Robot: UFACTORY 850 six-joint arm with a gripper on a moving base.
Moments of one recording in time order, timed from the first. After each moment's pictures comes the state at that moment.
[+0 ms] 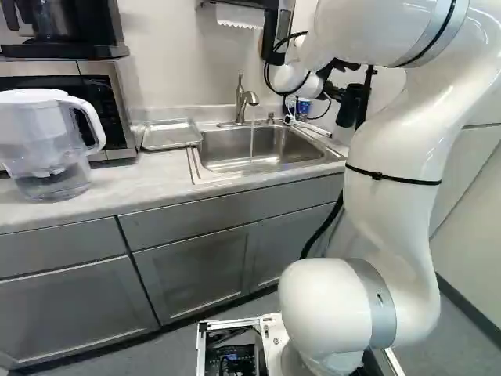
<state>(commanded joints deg) -4.8 -16.0 -72.1 85.4 67.4 -43.4</state>
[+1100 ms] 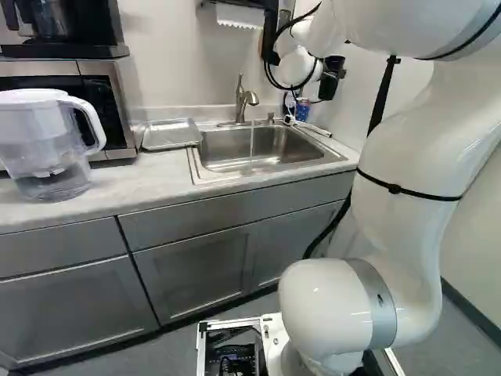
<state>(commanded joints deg) -4.0 -9.6 -68.9 60.2 49.0 -43.4</state>
